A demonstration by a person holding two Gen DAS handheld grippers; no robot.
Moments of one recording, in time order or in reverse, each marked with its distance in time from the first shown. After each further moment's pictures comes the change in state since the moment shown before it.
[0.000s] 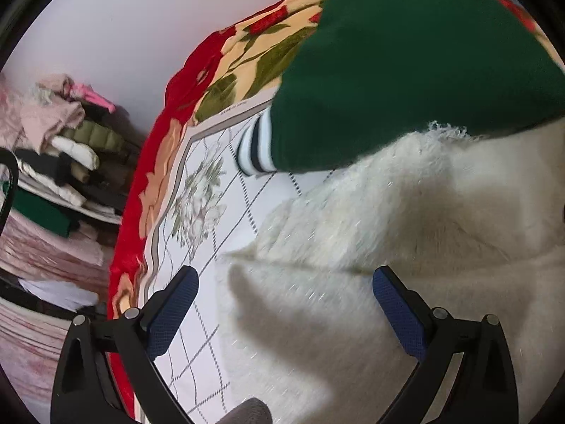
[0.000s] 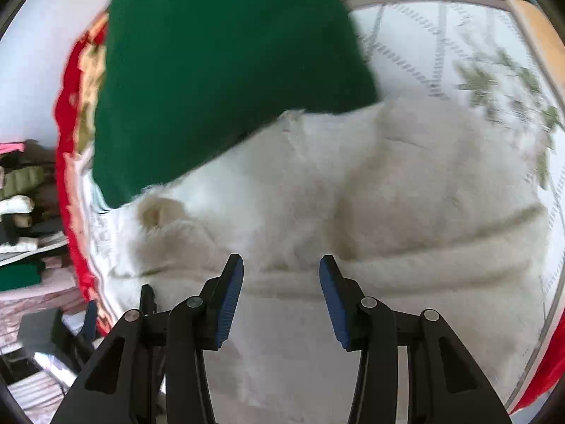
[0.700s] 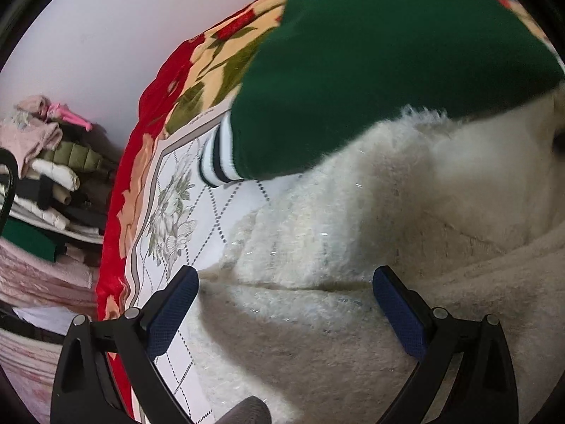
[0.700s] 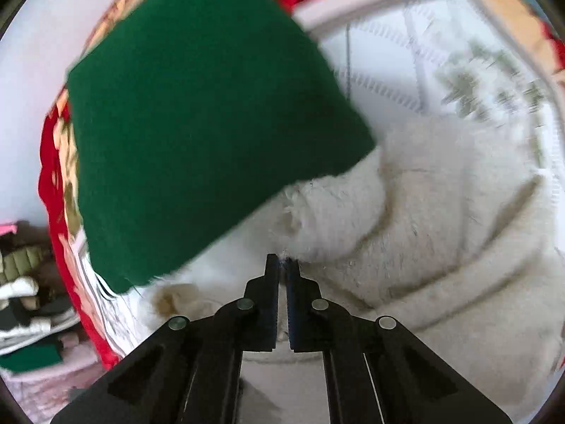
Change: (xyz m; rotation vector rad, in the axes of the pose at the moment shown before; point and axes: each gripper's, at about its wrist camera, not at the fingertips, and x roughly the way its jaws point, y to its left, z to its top) left arm 0.006 0.001 0.001 0.050 -0.015 -0.099; right arm -0.009 -0.006 0.019 0.244 -0.115 0.091
